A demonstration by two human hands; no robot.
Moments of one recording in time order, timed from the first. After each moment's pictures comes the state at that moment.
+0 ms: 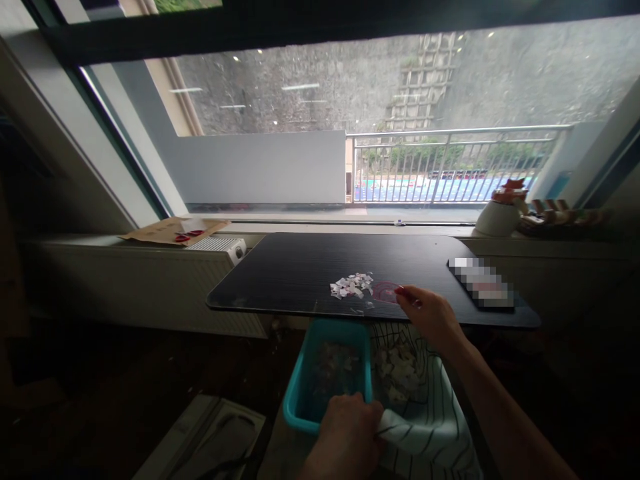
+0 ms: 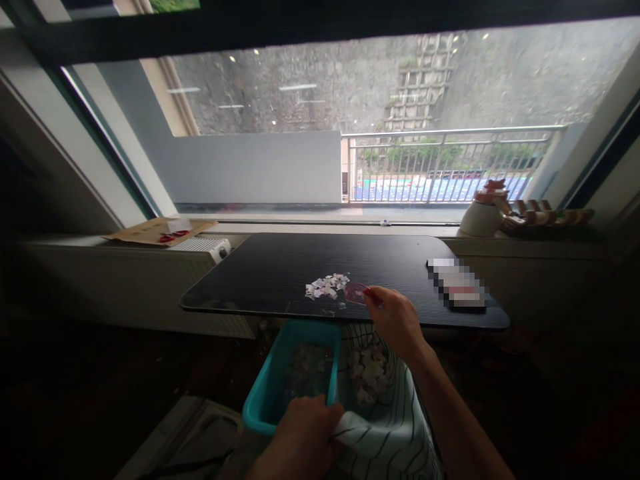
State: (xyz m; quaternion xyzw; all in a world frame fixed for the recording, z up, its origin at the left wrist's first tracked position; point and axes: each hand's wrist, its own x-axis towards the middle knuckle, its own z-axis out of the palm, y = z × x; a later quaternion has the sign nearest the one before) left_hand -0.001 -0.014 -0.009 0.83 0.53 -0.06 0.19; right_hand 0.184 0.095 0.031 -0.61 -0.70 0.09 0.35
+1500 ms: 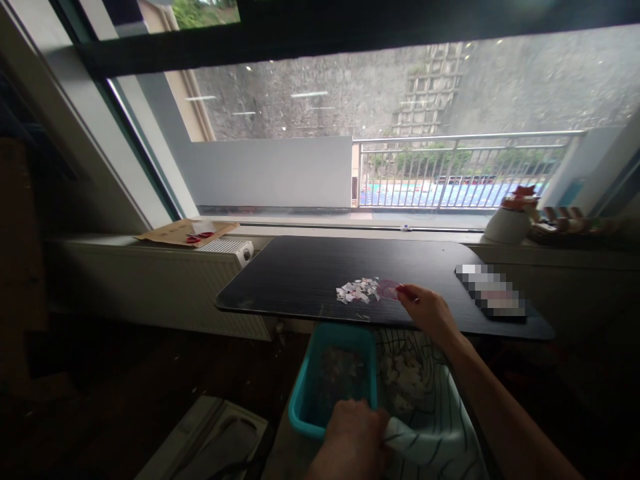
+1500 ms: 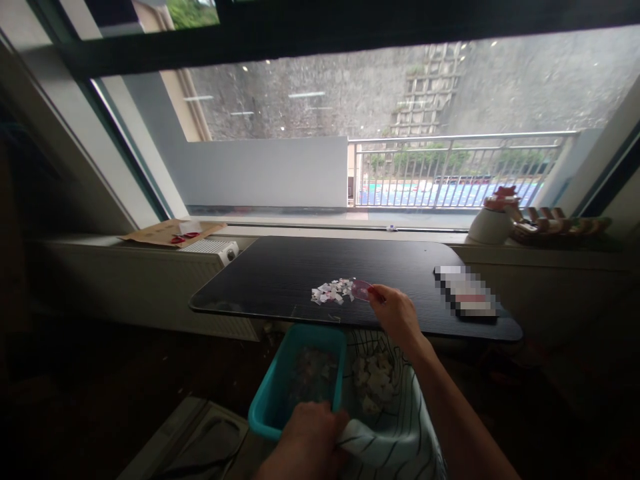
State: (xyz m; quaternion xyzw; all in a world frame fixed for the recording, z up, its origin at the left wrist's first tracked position) left_hand 0.003 -0.008 0.001 0.82 0.52 -0.09 0.21; right_hand 0.182 0.121 0.027 -0.61 -0.71 0.08 0.34
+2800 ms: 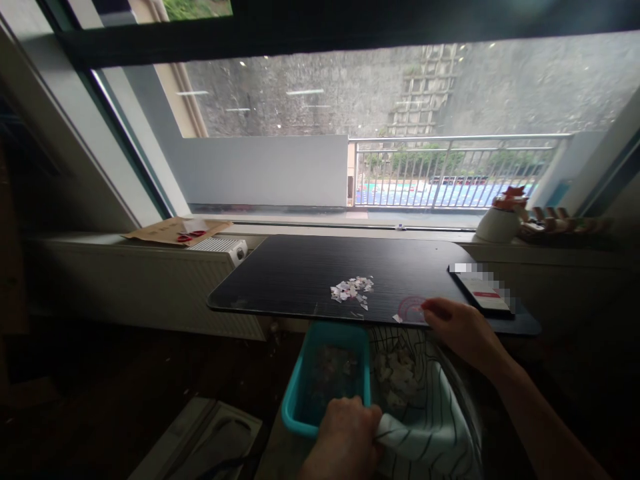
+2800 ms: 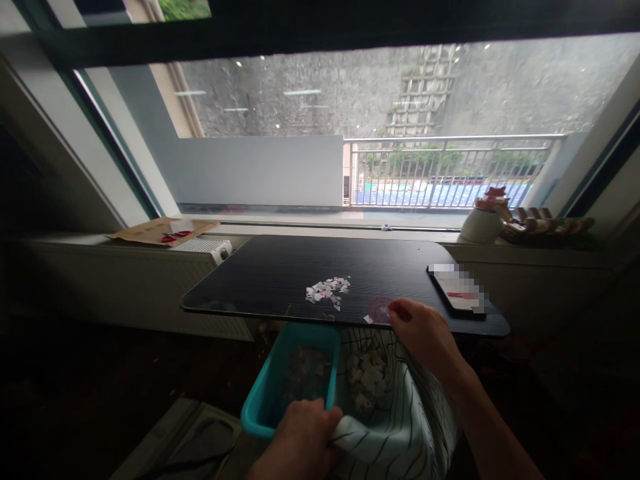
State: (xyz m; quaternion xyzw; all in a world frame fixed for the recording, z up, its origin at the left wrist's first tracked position) left_hand 0.001 -0.011 -0.008 0.83 0.53 -0.07 0.19; right_hand 0.223 0.077 0.042 -0.67 -0.69 0.08 0.28
